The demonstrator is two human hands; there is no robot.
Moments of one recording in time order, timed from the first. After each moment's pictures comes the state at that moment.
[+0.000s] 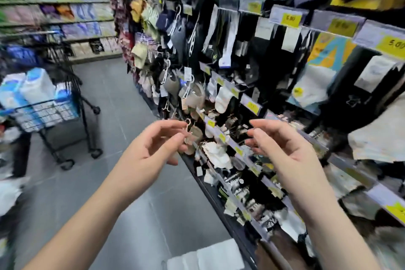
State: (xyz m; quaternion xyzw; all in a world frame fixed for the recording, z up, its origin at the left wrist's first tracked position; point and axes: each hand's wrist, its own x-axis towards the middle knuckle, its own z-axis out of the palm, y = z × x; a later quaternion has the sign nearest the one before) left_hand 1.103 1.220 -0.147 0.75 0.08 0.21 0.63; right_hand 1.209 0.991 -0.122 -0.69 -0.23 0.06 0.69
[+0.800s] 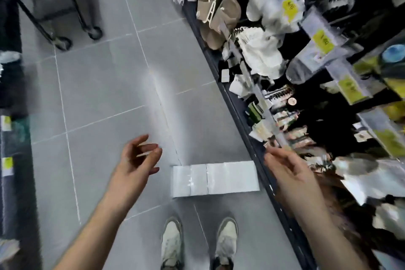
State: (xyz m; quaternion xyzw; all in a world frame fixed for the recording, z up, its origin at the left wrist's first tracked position) left_hand 1.117 1.242 -0.579 0.60 0.49 0.12 0.62; right_hand 1.307 0.993 -0.574 -0.77 0.00 0.30 0.57
